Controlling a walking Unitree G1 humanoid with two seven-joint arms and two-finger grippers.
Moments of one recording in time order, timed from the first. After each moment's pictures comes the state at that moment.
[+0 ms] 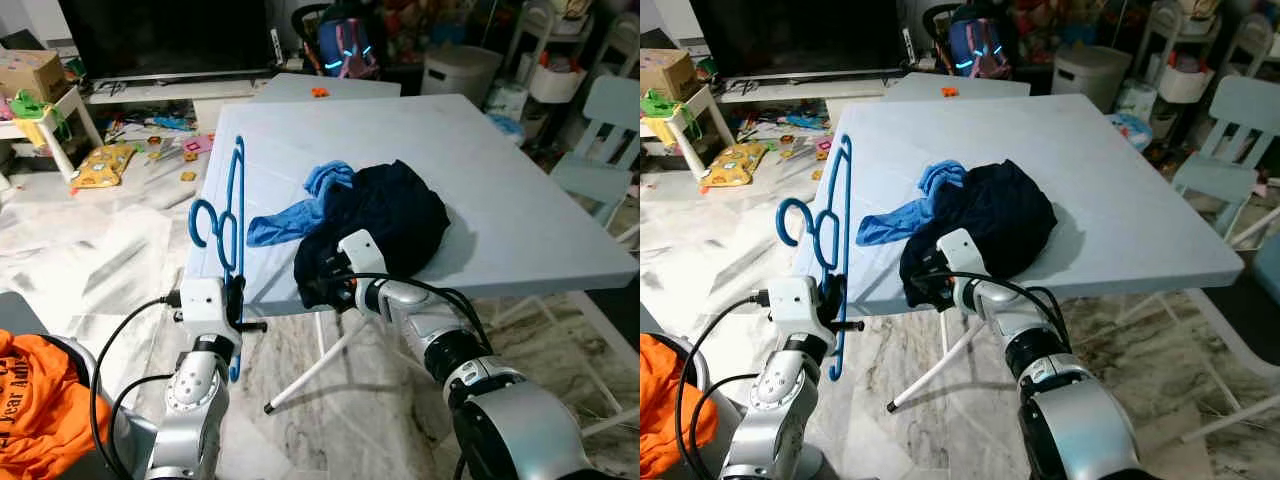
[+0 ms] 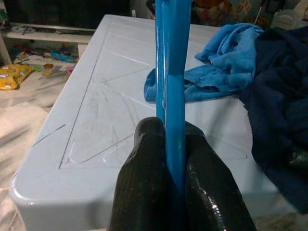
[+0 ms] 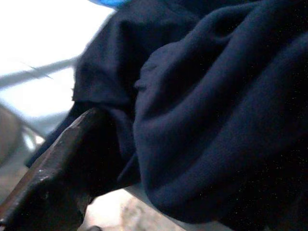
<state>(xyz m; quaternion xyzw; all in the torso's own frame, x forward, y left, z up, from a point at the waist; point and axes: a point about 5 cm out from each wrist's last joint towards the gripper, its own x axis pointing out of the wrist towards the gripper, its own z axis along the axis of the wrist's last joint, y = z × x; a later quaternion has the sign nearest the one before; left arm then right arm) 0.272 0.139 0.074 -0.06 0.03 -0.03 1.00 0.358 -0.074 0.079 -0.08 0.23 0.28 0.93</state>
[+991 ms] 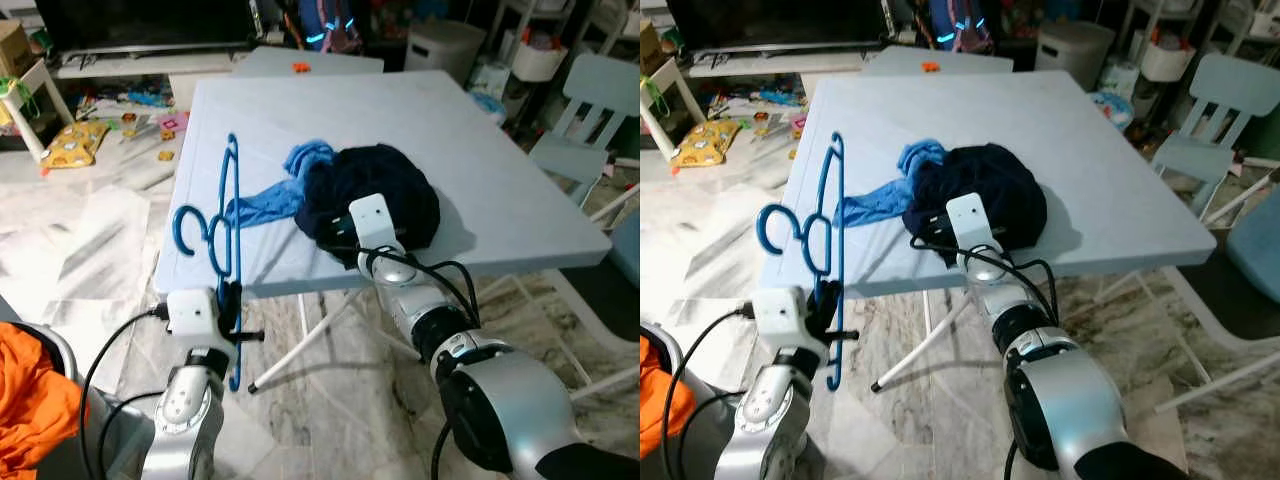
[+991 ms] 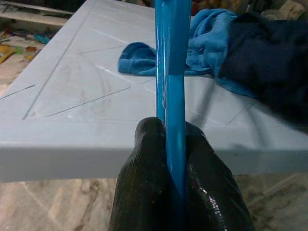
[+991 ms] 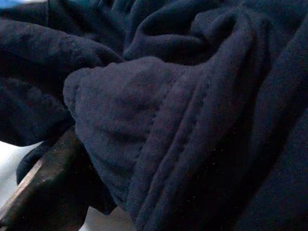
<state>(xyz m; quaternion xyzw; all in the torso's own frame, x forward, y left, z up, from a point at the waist) 0.249 0.143 0.078 -0.09 0.03 -0.02 1.00 0.384 -0.073 0.118 -0.13 0.13 0.09 0.98</state>
